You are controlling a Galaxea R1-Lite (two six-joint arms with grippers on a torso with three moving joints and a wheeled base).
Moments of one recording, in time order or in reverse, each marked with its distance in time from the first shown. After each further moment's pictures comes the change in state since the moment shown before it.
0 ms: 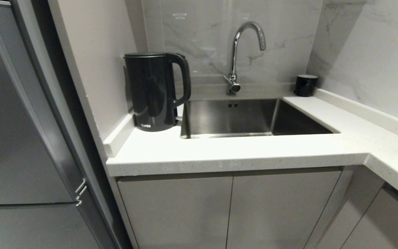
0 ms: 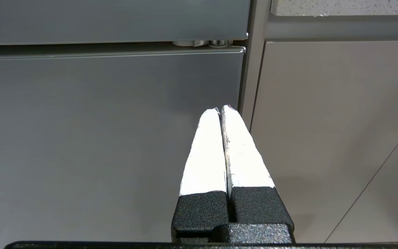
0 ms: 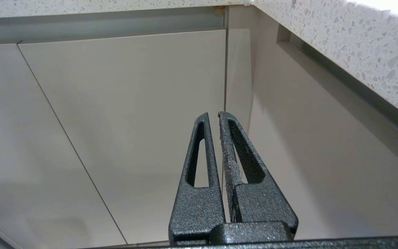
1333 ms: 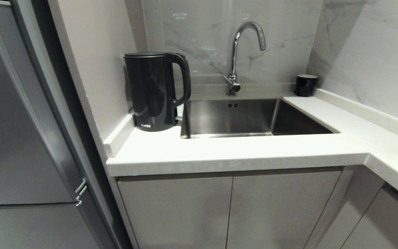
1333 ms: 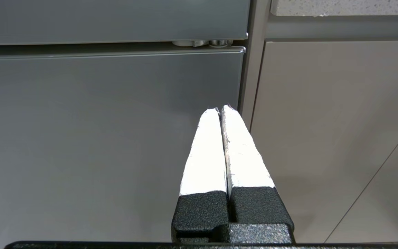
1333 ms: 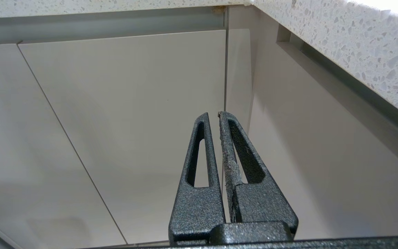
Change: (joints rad) left arm 0.000 0.000 0.000 0.000 0.000 0.000; right arm 0.000 0.000 0.000 0.000 0.000 0.000
